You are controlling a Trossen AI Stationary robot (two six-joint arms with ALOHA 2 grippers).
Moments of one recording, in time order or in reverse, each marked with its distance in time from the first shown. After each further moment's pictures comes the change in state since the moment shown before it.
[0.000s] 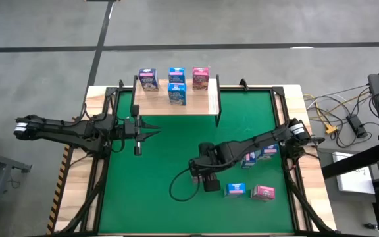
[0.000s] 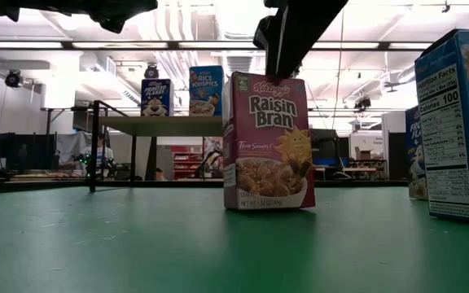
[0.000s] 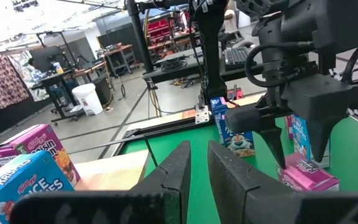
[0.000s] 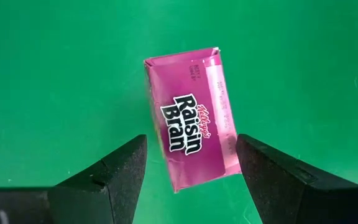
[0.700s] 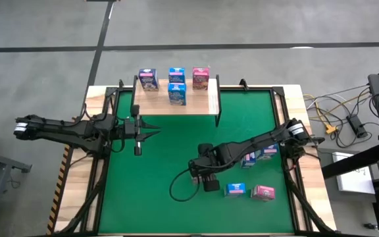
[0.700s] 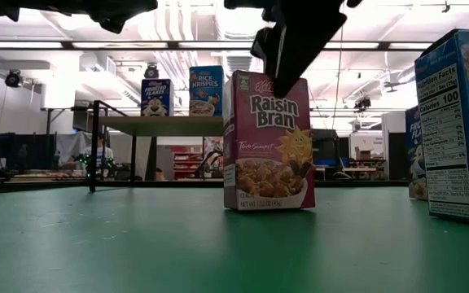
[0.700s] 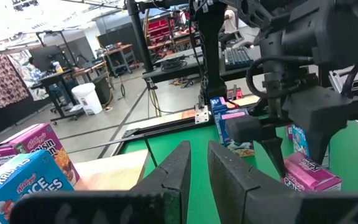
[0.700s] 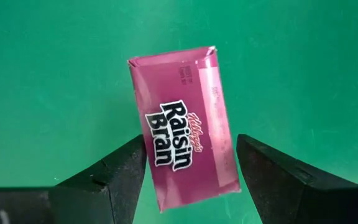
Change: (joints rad) left arm 0.000 0.000 0.000 -0.001 0.000 -0.004; right arm 0.000 0.002 -0.048 0.053 0.006 -0.025
